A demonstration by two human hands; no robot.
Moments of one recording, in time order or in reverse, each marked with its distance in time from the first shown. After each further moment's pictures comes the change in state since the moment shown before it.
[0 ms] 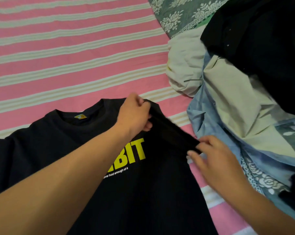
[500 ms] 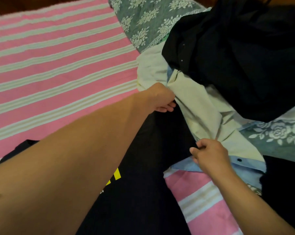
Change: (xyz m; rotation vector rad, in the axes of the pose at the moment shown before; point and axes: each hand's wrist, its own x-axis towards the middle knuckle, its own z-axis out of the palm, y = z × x) left_hand 0.071 0.118 0.139 0.223 -0.494 -0.142; right_hand 0.044 0.084 -0.010 0.421 -0.054 0.770
